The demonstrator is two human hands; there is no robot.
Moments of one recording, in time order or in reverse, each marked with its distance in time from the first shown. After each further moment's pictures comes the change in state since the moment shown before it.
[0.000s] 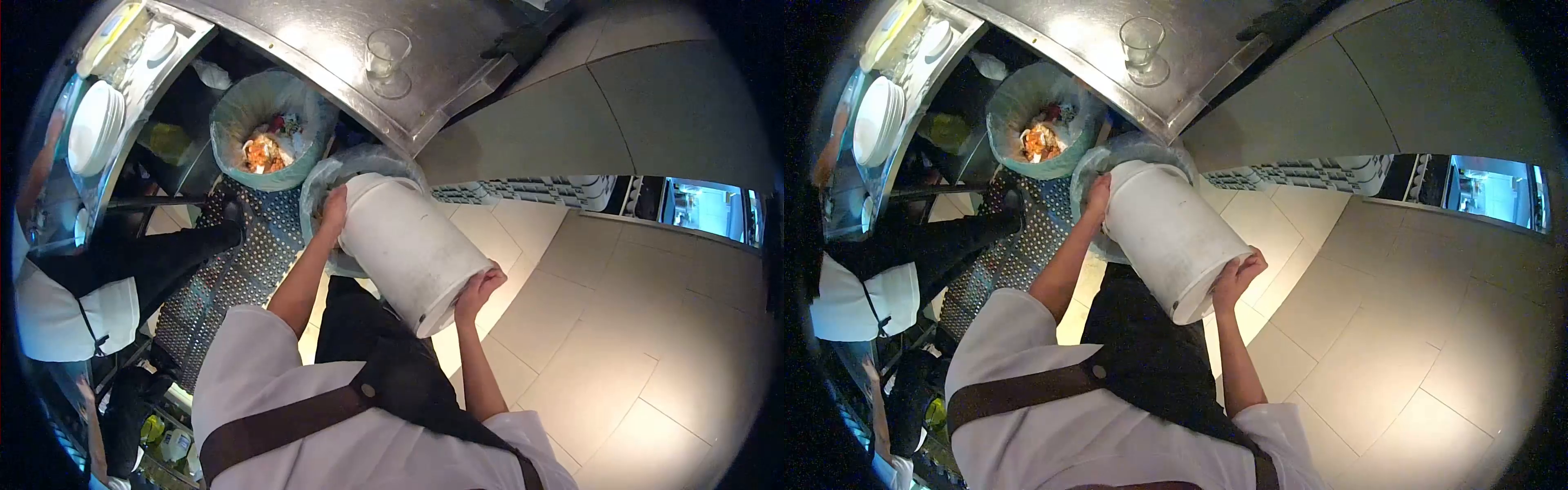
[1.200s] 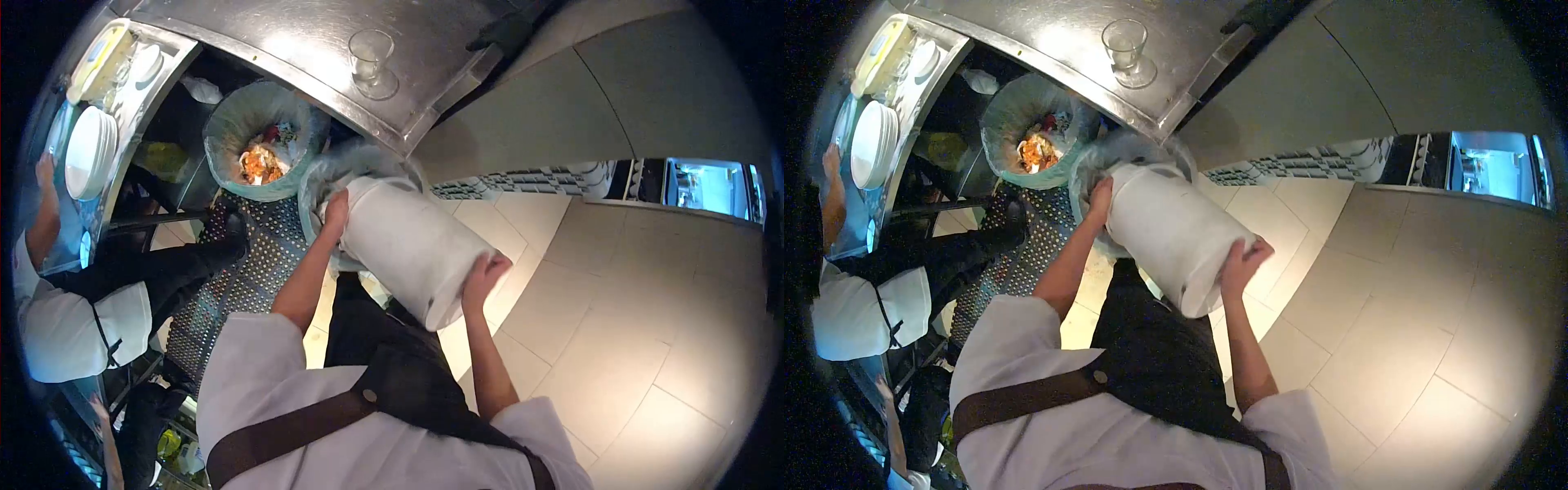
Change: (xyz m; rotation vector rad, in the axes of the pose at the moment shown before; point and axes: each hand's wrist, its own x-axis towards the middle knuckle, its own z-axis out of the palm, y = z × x) left_hand 0.000 0.044 0.011 0.229 0.115 0.033; right_hand 0.026 -0.001 0.011 0.071 0.063 0.173
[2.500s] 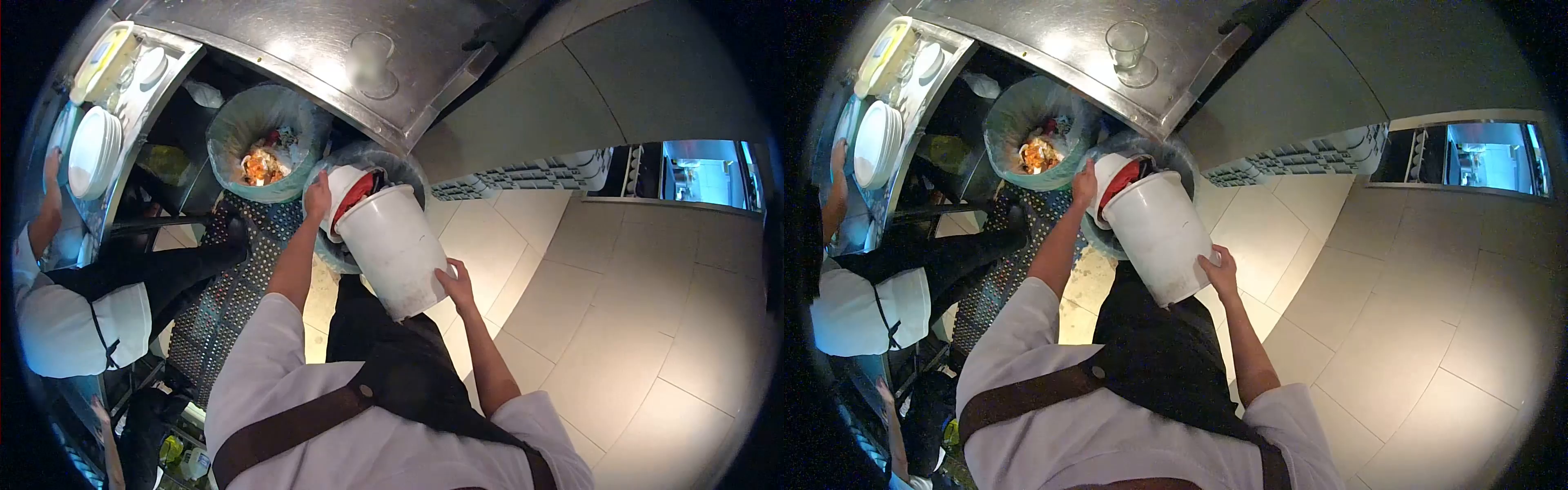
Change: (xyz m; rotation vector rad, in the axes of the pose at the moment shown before) left_hand 0.057 -0.009 -0.037 0.590 0.111 0.115; right_hand -0.026 0.089 -0.007 -0.303 -0.547 0.188
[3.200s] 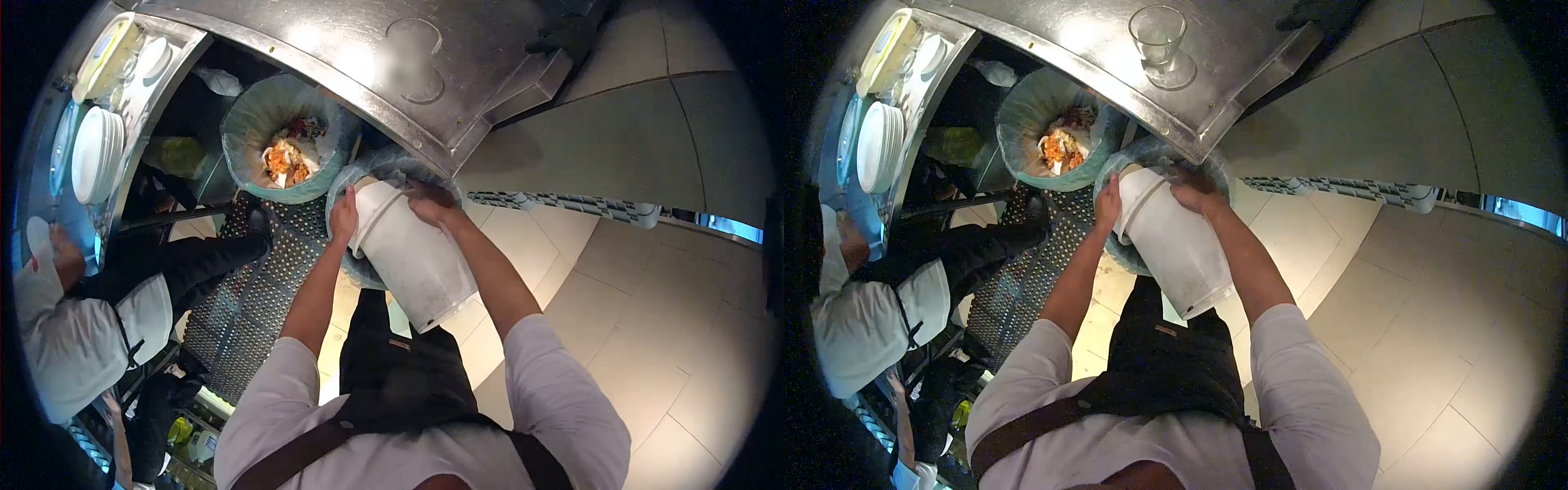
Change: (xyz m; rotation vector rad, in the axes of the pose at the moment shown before) left_hand -0.018 -0.012 0.001 -0.083 -0.034 -0.076; right_hand 0.200 -0.148 0.122 -0.590 -0.600 -0.324
